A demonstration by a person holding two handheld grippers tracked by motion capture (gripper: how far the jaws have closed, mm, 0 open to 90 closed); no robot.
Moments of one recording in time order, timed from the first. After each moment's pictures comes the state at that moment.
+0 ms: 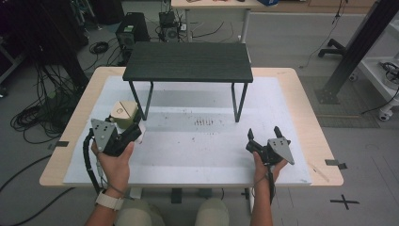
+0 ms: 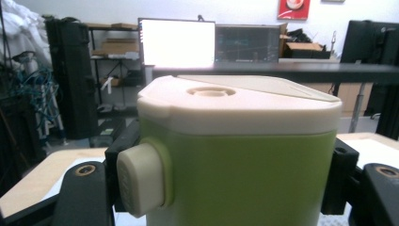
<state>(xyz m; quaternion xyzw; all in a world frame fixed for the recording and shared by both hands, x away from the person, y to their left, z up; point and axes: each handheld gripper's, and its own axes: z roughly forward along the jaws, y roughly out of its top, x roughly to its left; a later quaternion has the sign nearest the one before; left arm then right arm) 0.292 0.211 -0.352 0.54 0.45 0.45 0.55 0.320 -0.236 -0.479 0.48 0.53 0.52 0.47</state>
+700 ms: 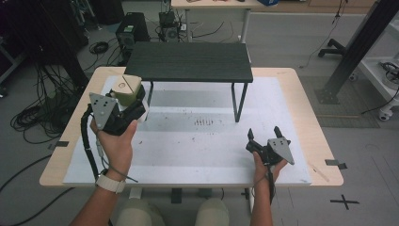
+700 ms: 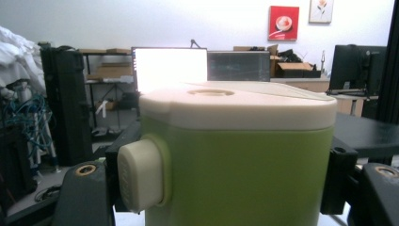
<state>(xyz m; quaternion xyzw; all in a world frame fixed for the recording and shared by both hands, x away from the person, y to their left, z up) 0.310 0.186 -0.284 0.53 0.42 0.46 0.57 0.321 -0.236 -0.479 0.48 0.53 0.52 0.47</state>
